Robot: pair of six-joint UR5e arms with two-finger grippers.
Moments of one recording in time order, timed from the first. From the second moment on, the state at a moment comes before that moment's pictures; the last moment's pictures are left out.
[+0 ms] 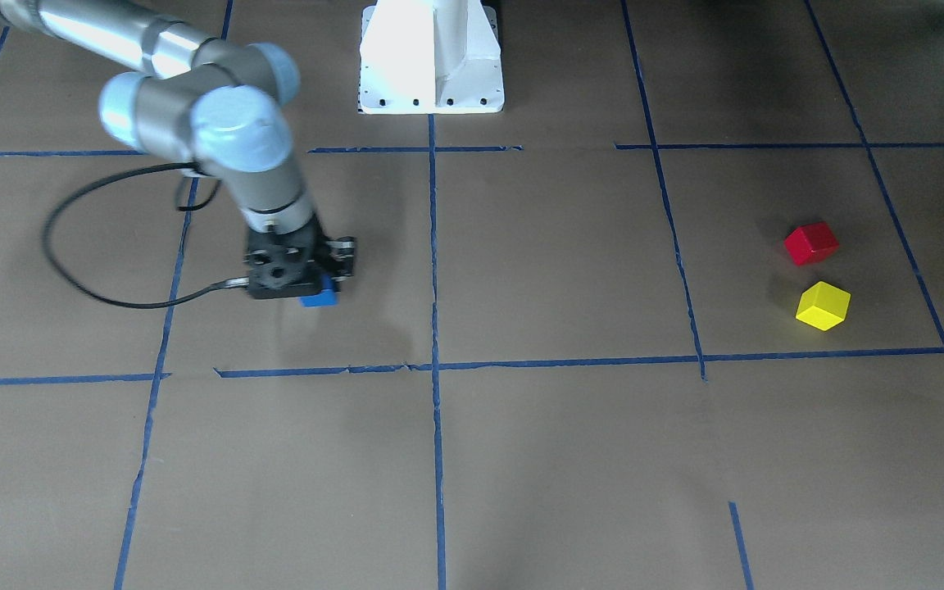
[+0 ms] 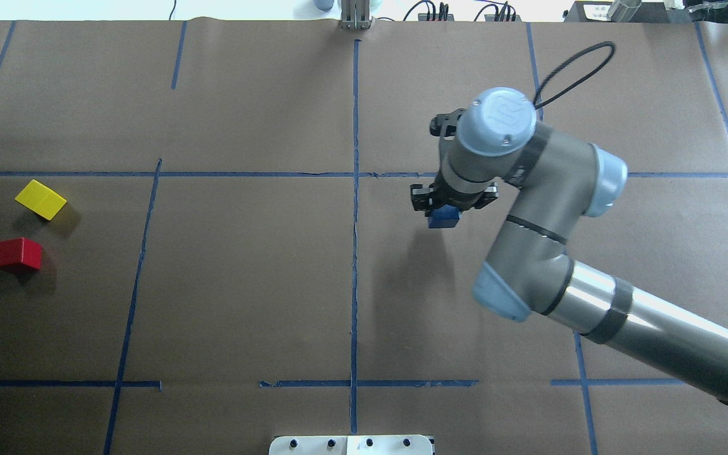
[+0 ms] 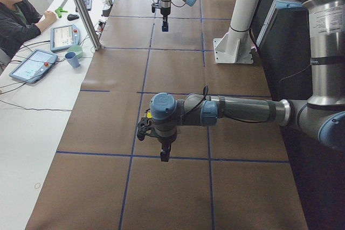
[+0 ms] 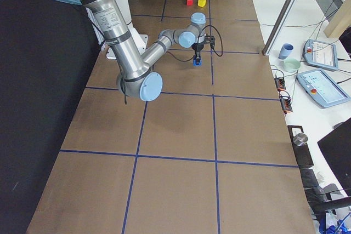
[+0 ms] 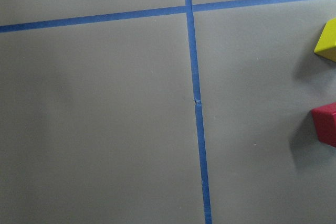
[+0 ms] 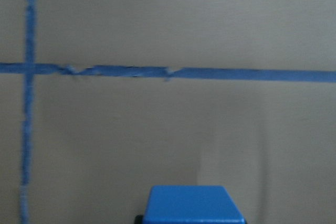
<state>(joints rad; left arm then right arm) -1.56 -1.39 -1.81 -1.50 -2.33 0.10 0.59 -0.87 1.56 -1.52 1.90 1.14</state>
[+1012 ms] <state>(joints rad) -1.56 -1.39 -1.80 -1.50 -2.33 0.10 0.47 -0.67 1.35 -1.52 1.83 1.27</state>
